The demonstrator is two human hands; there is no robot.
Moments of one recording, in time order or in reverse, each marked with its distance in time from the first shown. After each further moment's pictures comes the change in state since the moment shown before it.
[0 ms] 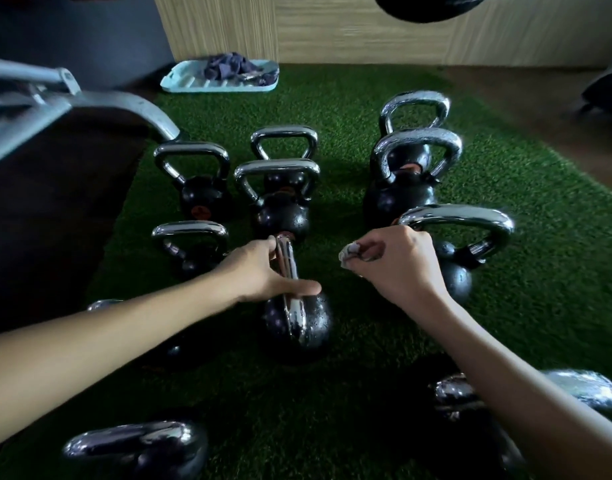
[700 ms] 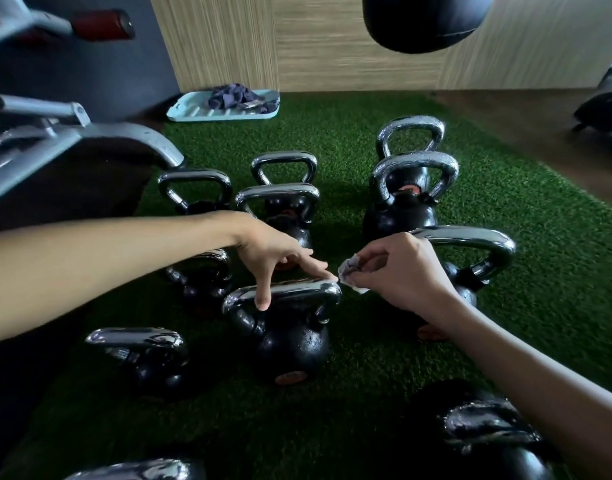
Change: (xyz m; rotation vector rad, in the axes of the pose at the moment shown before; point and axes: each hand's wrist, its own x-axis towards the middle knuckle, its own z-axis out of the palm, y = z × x) left_hand 0.072 0.040 -0.066 0.597 -0.693 0.507; right_hand 0.018 -0.007 -0.016 0.078 -0.141 0.024
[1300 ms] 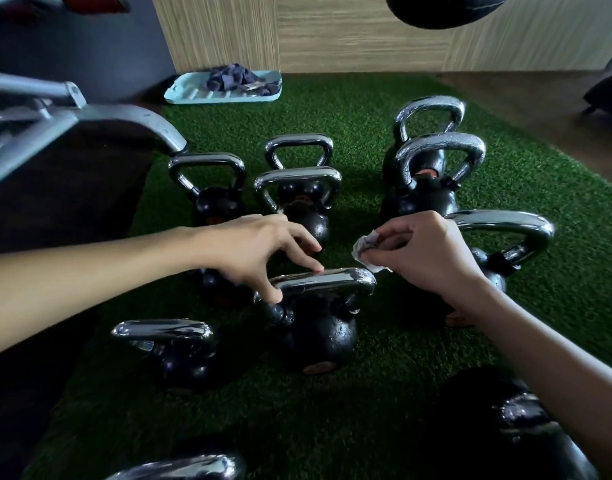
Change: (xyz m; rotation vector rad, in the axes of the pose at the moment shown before) left_hand -0.056 -0.031 0.057 0.170 0.528 0.043; right_hand 0.007 -0.024 0.023 0.024 0.047 0.051
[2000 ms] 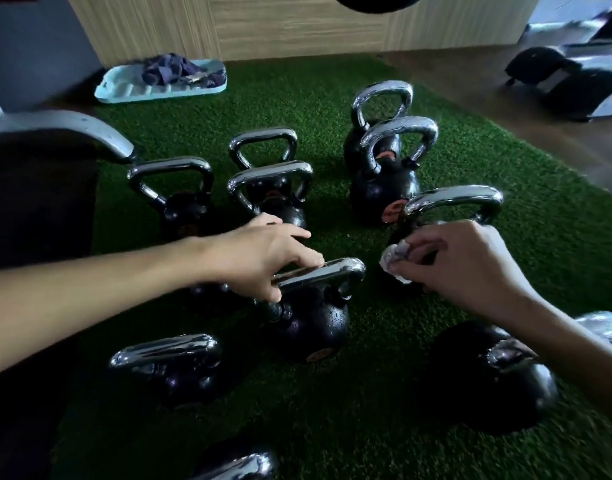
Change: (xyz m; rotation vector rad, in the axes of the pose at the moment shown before) left_hand 0.003 0.012 -0.007 0.147 -0.069 0.140; right_hand -0.066 -0.023 -0.030 -0.220 0.128 0.090
